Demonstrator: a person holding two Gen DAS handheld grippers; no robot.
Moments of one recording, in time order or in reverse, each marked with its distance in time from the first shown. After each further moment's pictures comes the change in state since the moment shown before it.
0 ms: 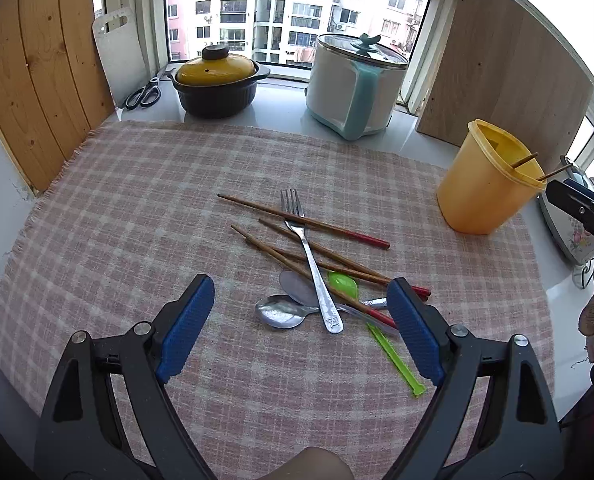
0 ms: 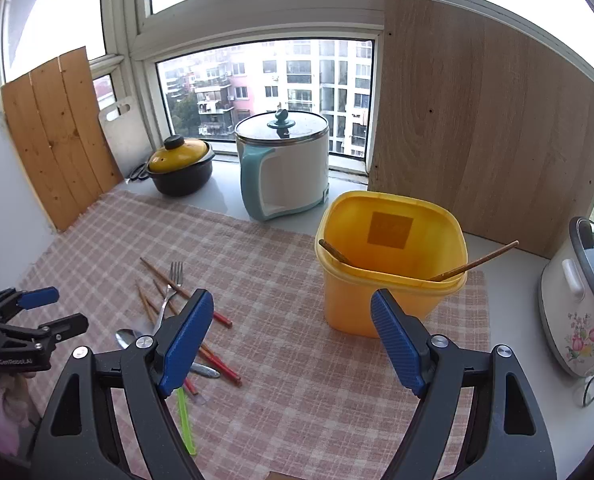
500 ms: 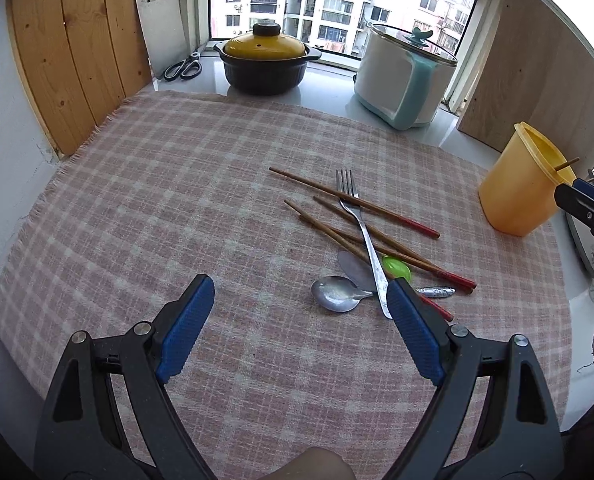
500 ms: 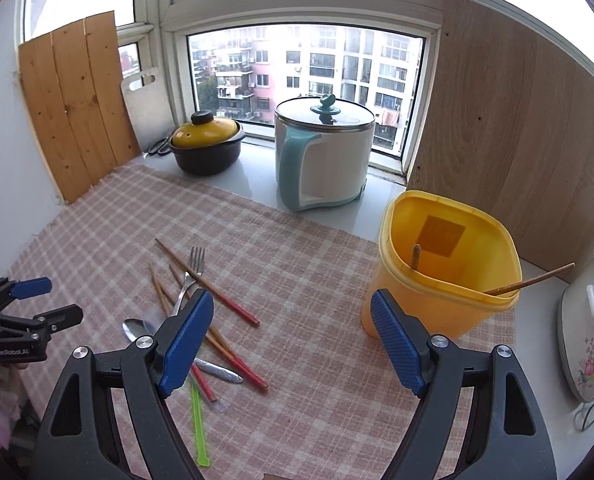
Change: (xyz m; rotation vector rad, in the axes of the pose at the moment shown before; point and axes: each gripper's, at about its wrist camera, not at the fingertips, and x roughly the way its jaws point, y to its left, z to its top) left arm 0.013 0.043 -0.019 -0.084 0.030 0.070; right arm 0.030 0.040 -0.002 -0.102 0.033 0.028
